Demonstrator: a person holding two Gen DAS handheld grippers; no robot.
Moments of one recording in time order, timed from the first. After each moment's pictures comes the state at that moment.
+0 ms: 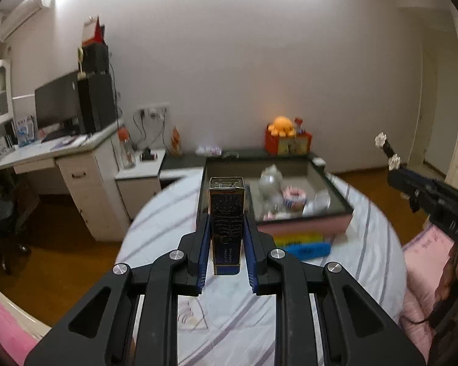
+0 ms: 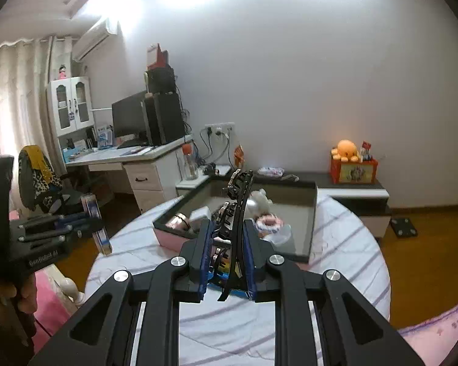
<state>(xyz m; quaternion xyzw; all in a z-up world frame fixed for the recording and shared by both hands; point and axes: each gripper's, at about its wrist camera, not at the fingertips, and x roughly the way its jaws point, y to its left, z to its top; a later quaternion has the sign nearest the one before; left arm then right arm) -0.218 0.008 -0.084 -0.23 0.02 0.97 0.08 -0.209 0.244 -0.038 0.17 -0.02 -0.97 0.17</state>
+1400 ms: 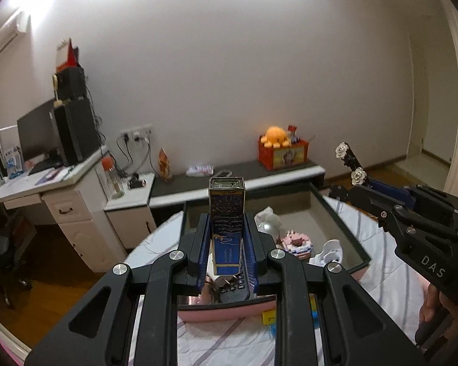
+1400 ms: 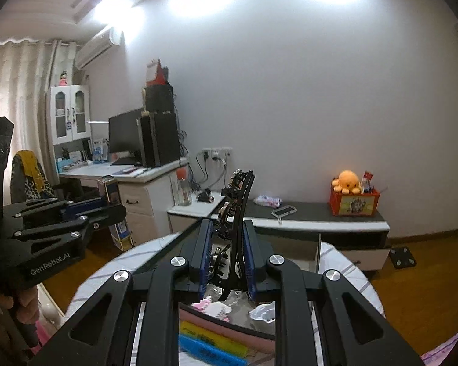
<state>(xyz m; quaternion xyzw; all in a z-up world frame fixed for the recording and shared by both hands) -0.333 0.066 -0.079 -0.22 0.07 0.97 0.10 -0.298 0.234 -0.033 0.16 -0.01 -0.97 0.17</state>
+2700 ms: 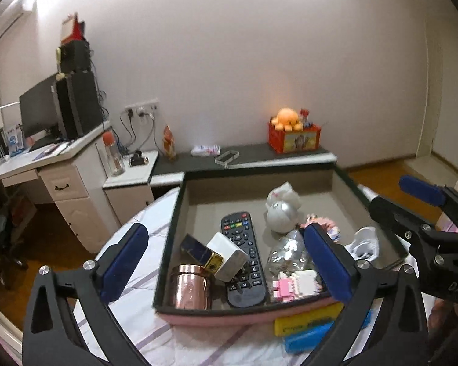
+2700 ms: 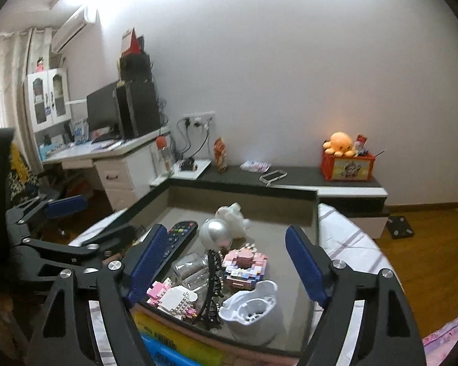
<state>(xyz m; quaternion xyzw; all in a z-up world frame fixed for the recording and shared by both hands) -0.362 0.058 -0.125 -0.24 0.04 0.97 0.08 -0.335 0.247 -0.071 0.21 -0.02 -0.97 0.13</state>
